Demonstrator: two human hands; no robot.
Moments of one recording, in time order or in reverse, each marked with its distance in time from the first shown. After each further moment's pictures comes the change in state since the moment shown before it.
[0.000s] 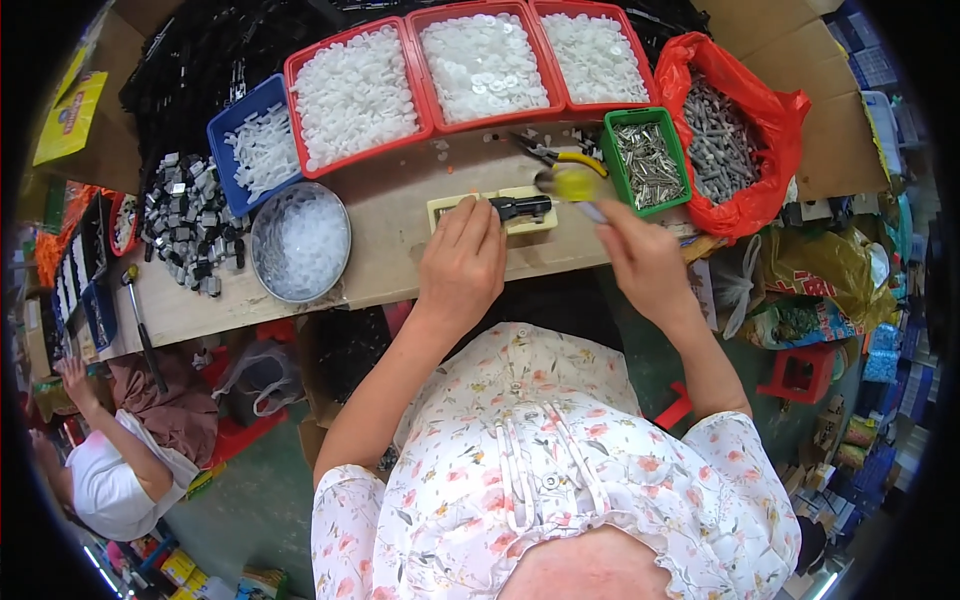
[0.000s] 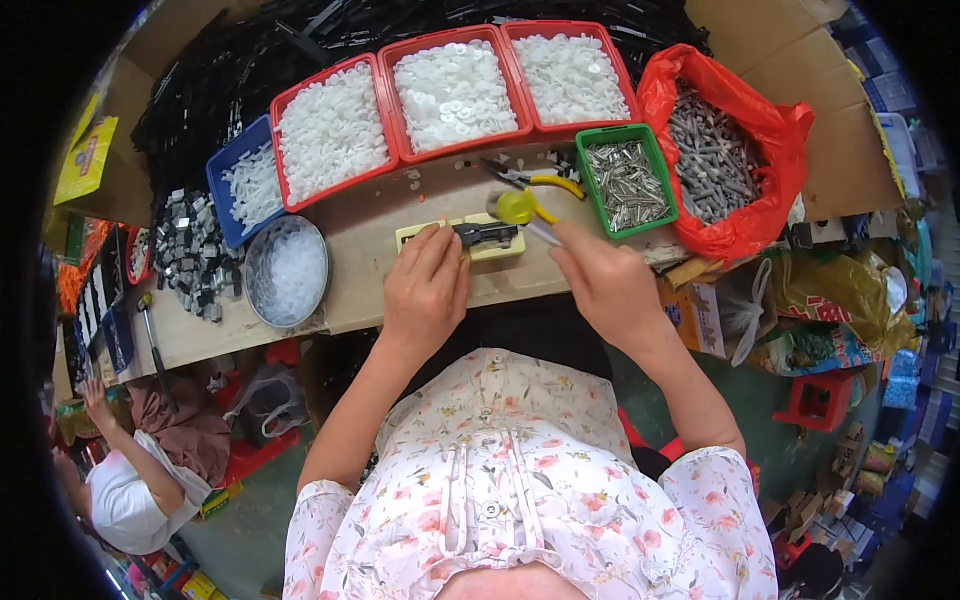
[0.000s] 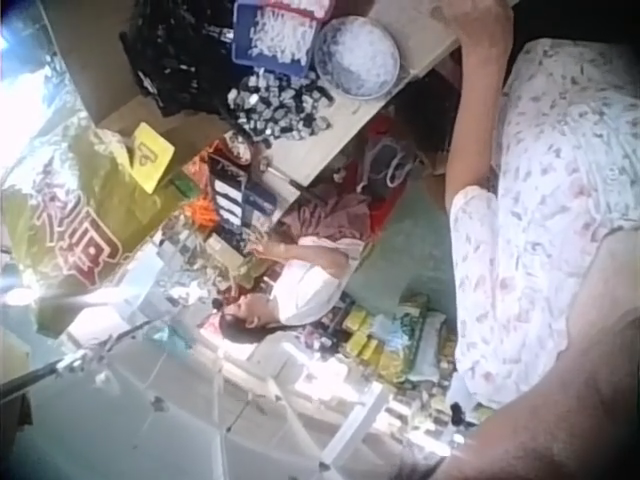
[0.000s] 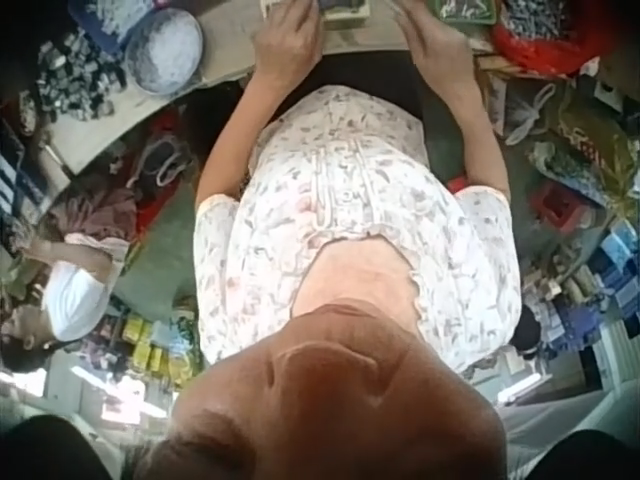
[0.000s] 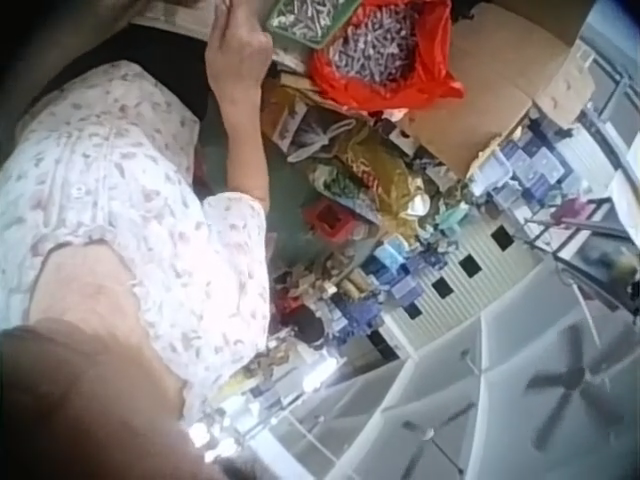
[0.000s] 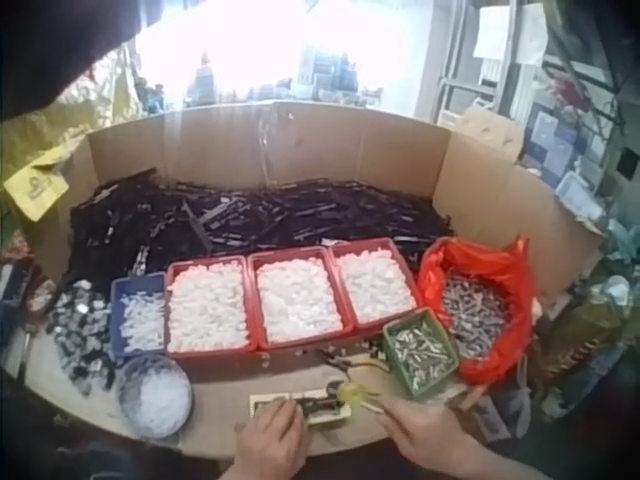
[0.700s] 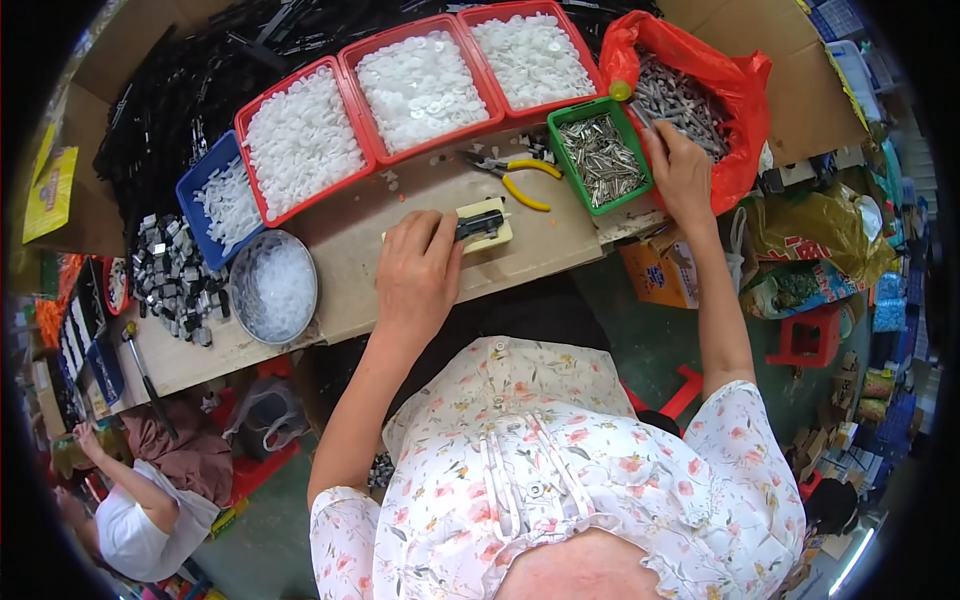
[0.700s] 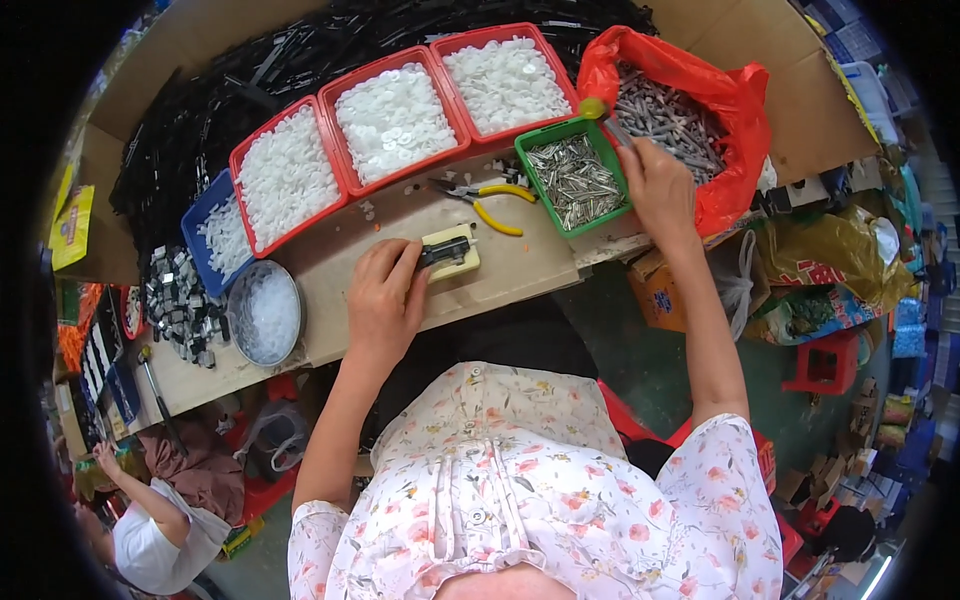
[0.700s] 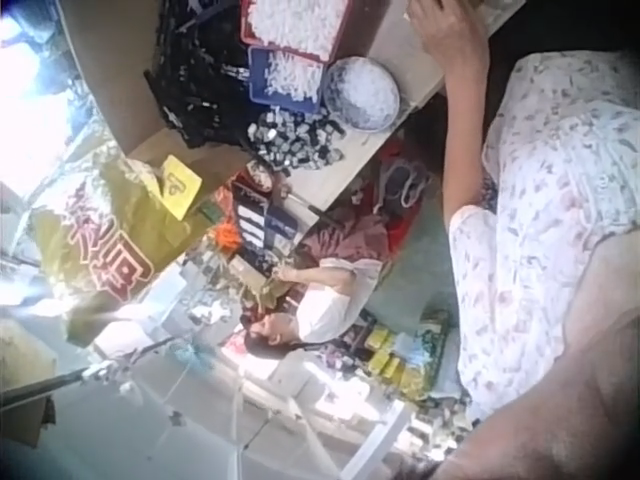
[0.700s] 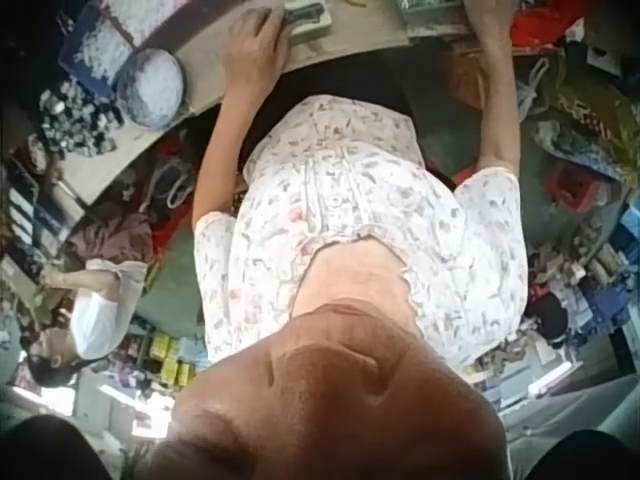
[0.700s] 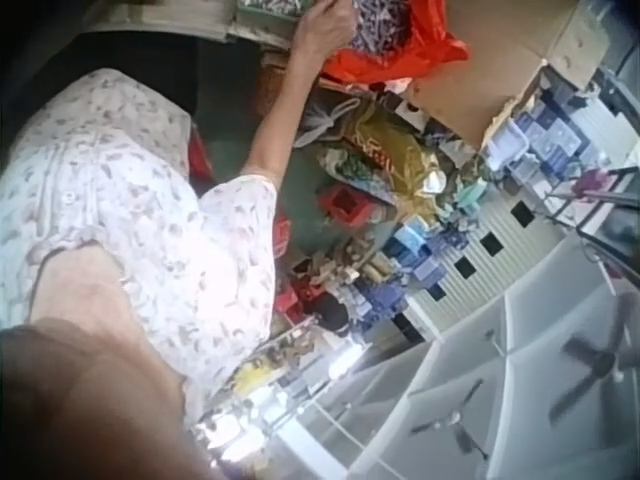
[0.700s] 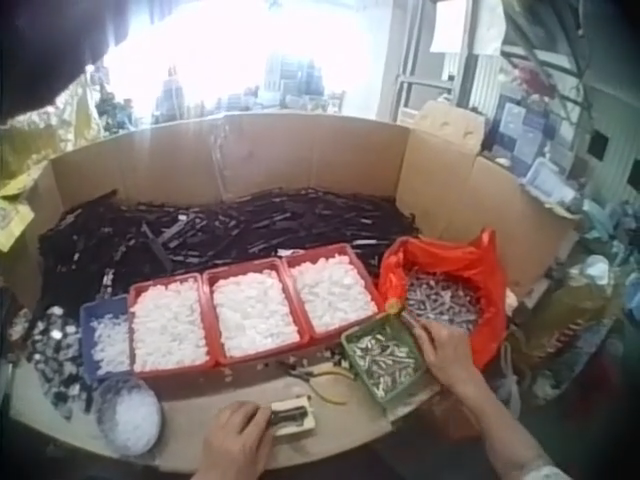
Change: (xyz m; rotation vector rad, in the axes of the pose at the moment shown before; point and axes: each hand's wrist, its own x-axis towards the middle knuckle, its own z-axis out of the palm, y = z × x) left_hand 0.017 -0.007 -0.003 -0.046 -0.099 -0.039; right_hand 0.026 0.145 -0.036 -0.272 0.349 0.145
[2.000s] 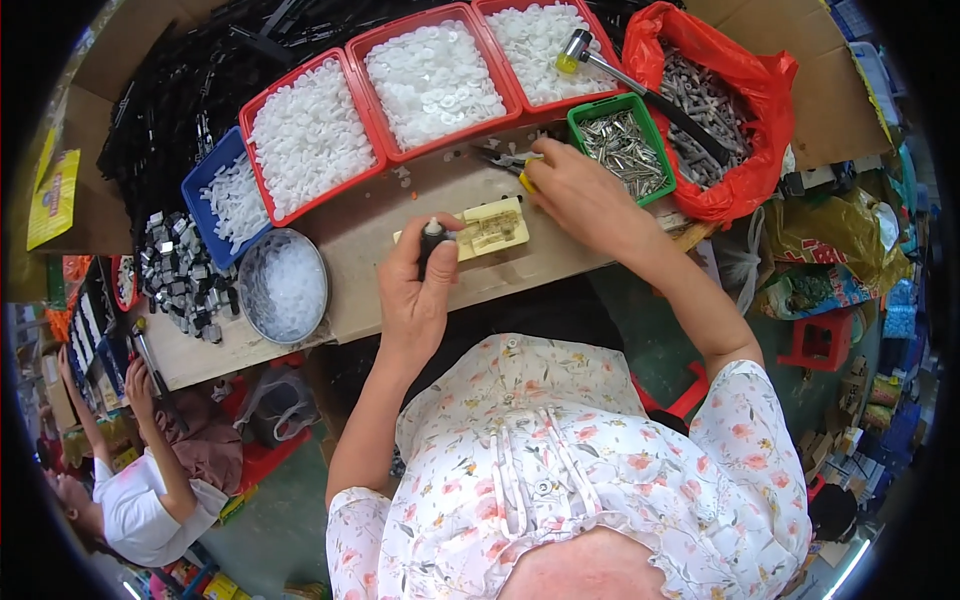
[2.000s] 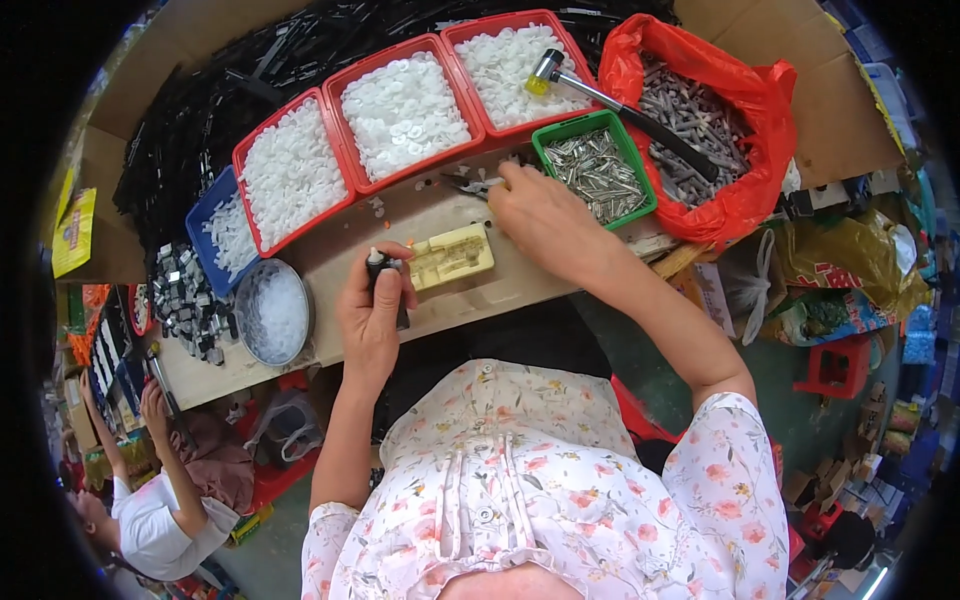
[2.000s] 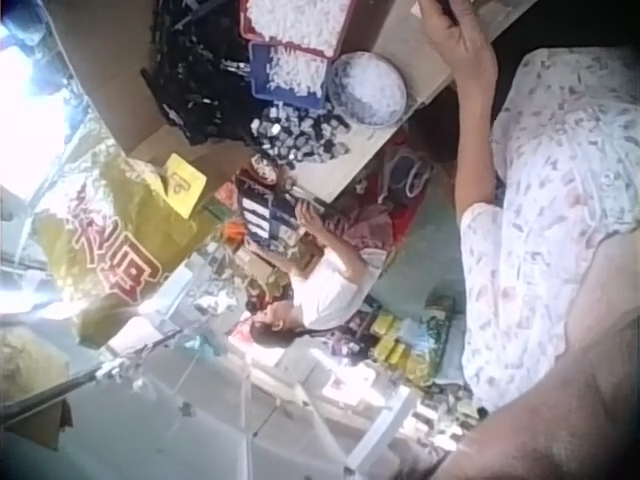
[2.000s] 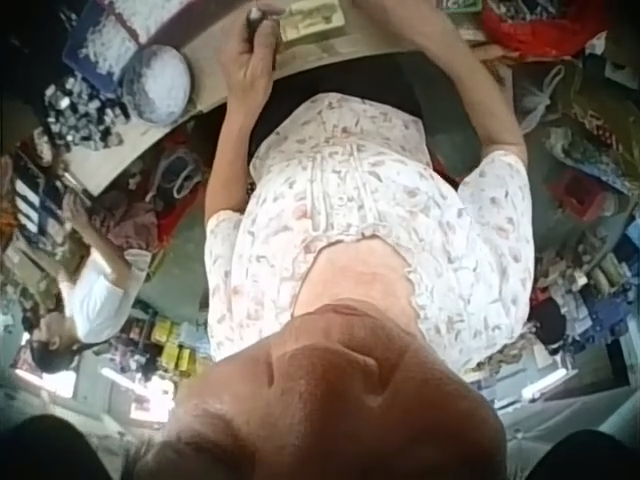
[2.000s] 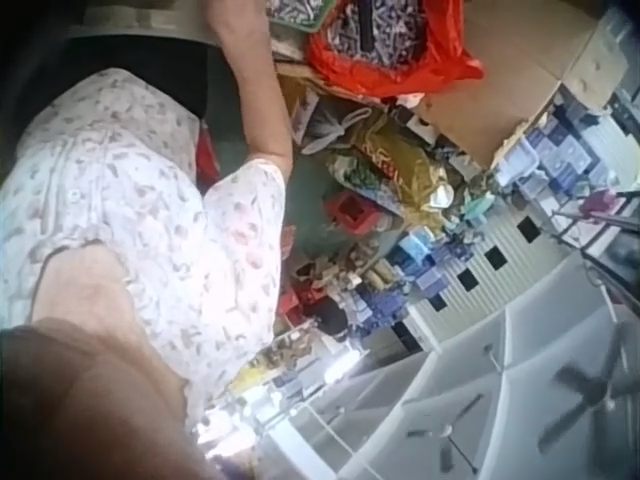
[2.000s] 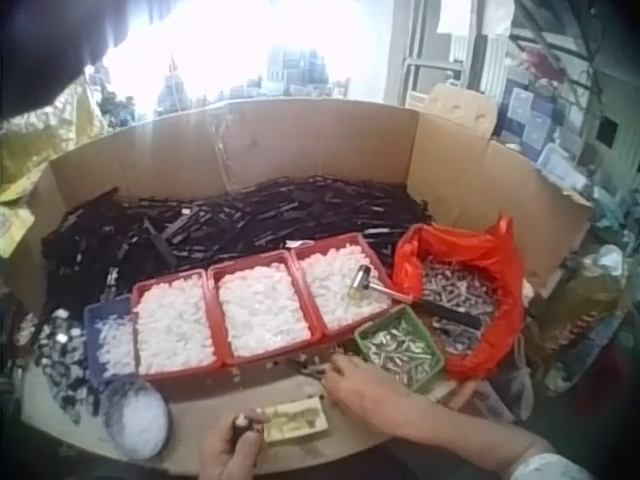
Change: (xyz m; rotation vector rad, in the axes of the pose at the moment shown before) left_hand 0.000 0.011 -0.027 -0.941 -0.049 -0.604; right_hand 0.005 -0.114 0.048 0.155 -0.435 -0.388
